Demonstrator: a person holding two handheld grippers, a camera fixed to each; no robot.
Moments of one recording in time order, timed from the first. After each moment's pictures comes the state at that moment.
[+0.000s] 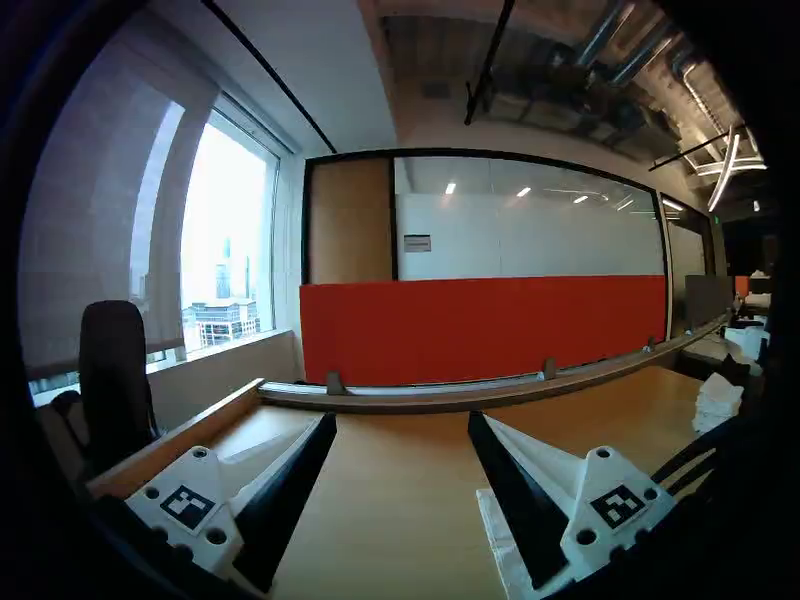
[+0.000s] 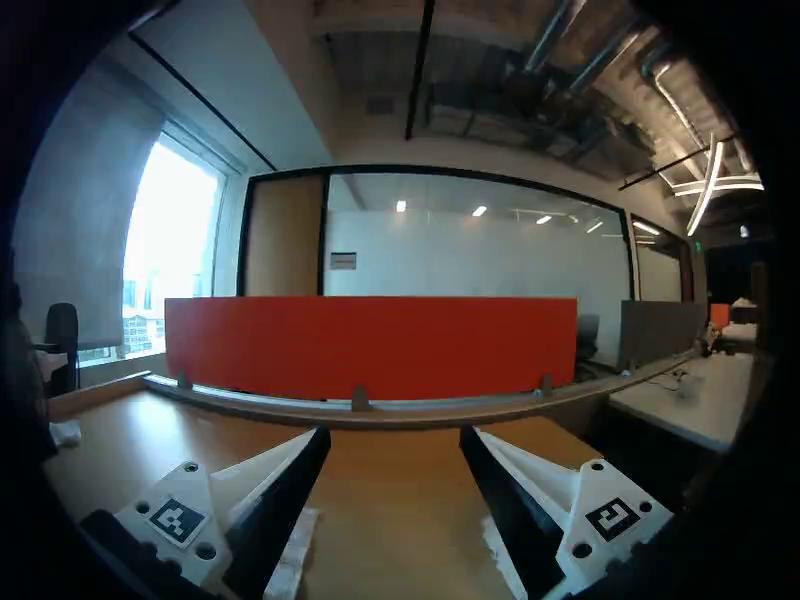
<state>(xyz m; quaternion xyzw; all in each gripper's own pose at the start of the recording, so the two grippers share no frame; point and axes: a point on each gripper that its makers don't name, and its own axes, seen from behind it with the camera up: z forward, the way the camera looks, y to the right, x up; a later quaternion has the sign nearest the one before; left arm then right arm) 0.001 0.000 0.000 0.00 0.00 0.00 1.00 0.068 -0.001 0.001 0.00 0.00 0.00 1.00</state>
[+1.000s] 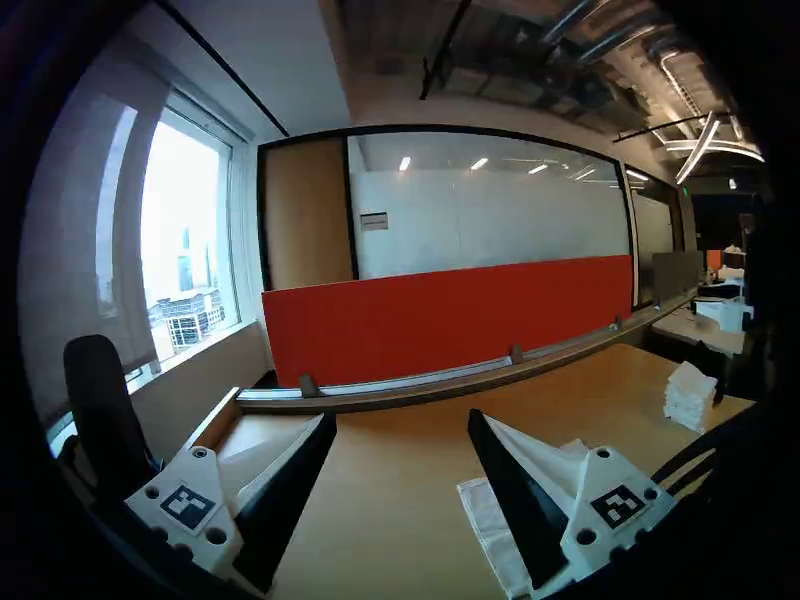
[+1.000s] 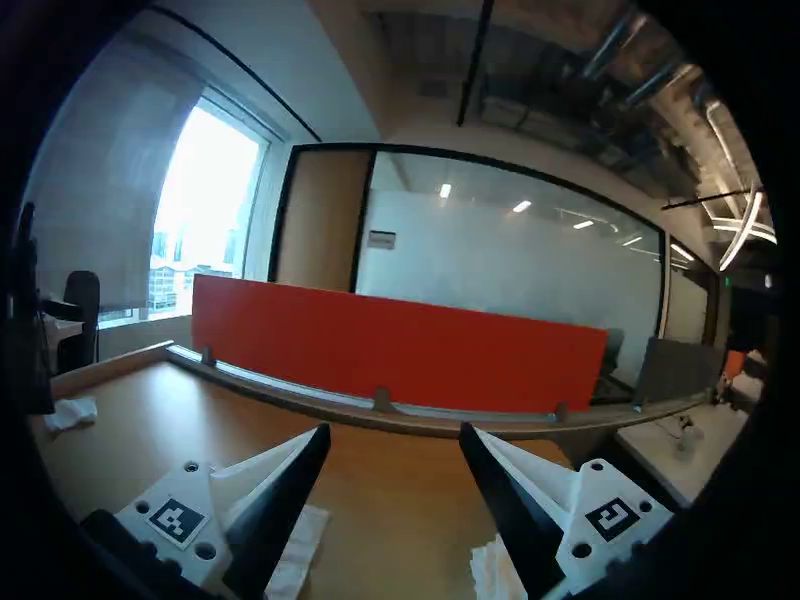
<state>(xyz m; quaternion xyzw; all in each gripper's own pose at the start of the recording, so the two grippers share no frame) 0.044 0.016 0.001 -0.08 -0.05 0.04 0.99 0.125 -0.037 0.007 0.06 -0.05 -0.07 0.99</state>
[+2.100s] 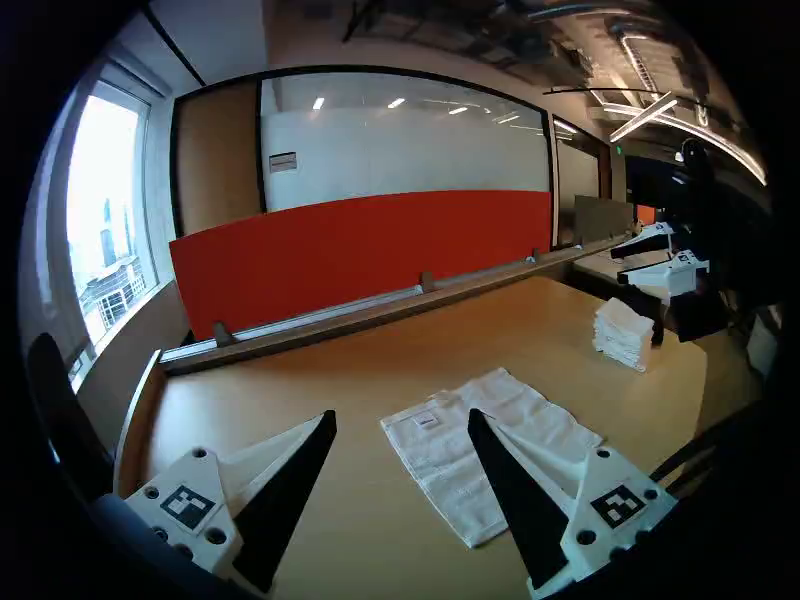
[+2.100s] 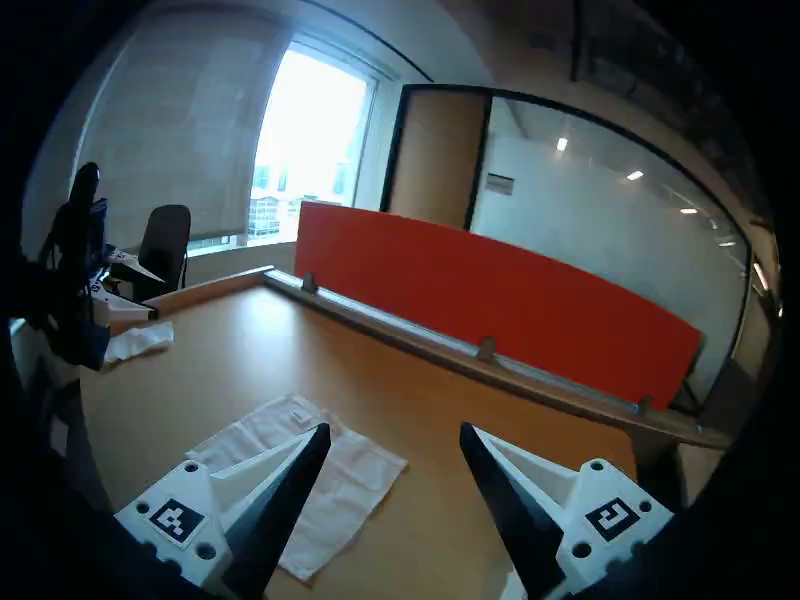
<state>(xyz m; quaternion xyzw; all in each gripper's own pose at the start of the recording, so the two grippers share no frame) -0.024 0.074 -0.023 -0.24 -0.17 0.06 0.95 0.073 -0.089 -0.014 0.25 -0.17 -0.13 0.94</state>
